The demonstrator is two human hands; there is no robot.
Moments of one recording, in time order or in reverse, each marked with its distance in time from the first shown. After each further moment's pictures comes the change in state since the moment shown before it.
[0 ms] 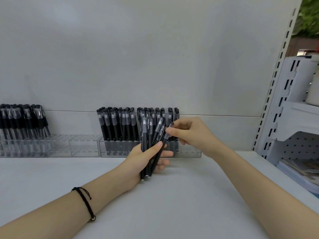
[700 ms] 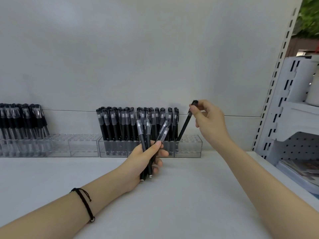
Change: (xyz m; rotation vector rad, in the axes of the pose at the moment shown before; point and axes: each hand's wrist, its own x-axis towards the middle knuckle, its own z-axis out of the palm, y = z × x) left_hand -0.001 -0.001 0.002 0.066 0.028 -0.007; right_hand 0.015 0.010 -0.025 -0.124 0.490 -0.182
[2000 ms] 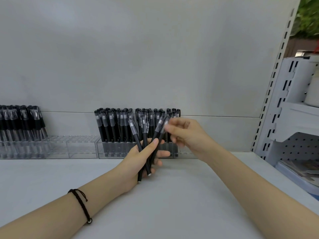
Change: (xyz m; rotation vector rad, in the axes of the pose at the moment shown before) left_hand 0.000 0.002 -0.001 0.007 -0.015 0.020; right_hand -0.023 -0.015 0.024 0.403 -0.440 0.354
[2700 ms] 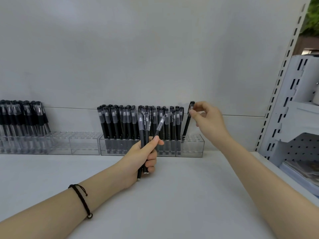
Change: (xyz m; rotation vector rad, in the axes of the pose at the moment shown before) left_hand 0.008 -0.003 -0.009 0.011 -0.004 -0.022; right_hand 0.033 0.007 -0.042 -0.439 0.412 -0.251
